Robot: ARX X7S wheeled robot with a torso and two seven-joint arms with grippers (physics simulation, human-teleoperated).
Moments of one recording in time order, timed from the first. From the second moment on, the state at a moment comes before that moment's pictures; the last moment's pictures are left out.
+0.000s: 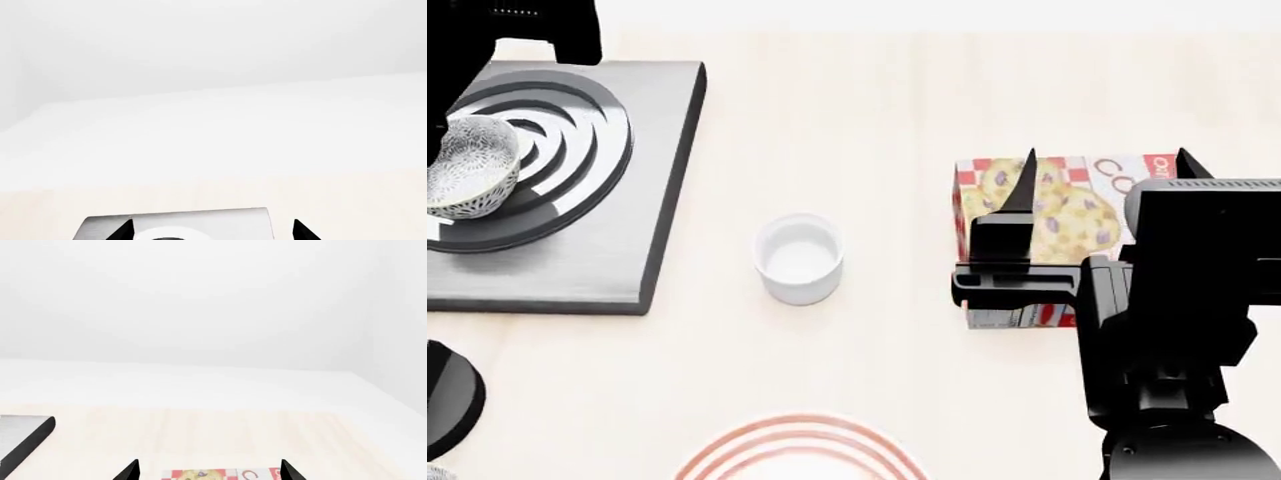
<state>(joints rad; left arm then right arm) -1.40 -0.22 0.32 -0.67 -0.34 -0.68 -0.10 0.59 0.27 0.03 -0.57 0.32 0.94 0.17</state>
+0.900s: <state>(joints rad) -1.34 -0.23 0.43 -0.68 -0.28 -0.80 -0.18 0.58 0.29 0.02 -0.57 0.34 0.93 0.19</state>
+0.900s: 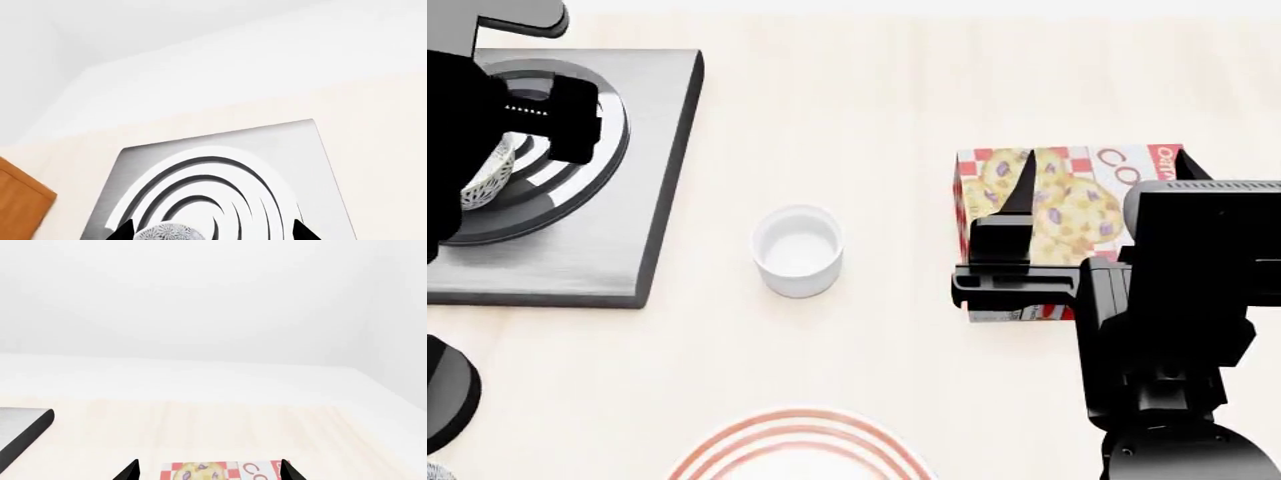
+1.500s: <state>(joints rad) -1.31 -0.26 0.46 -0.67 -0.25 -0.78 -0.20 0.58 0.29 0.02 -0.57 0.35 0.93 0.19</state>
